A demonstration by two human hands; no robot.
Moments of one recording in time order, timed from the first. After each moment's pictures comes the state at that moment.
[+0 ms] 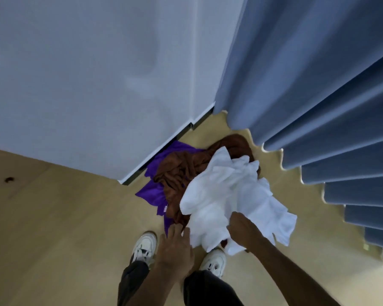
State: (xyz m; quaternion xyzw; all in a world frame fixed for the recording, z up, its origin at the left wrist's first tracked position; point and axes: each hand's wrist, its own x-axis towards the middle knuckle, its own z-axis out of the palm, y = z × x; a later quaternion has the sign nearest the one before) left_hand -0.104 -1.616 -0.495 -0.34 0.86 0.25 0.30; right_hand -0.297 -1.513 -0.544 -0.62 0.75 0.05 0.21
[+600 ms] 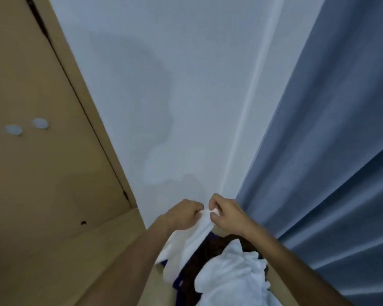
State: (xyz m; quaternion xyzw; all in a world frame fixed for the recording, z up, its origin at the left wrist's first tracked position) left_hand -0.098 -1.750 -0.102 -0.32 0.90 0.30 0.06; right_hand -0.253 -1.657 -0.085 -0.62 0.69 -0.21 0.30
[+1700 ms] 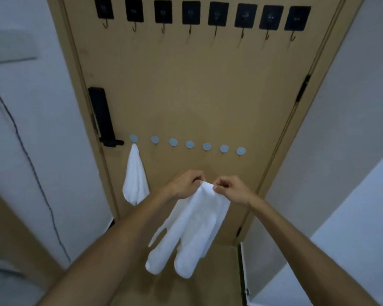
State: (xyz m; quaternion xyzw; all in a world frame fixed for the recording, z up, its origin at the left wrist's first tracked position) left_hand 0.459 -1.808 0.053 -0.59 0.74 0.25 -0.22; right_hand 0.274 -1.838 0.052 -0.78 0.47 -0.19 0.36
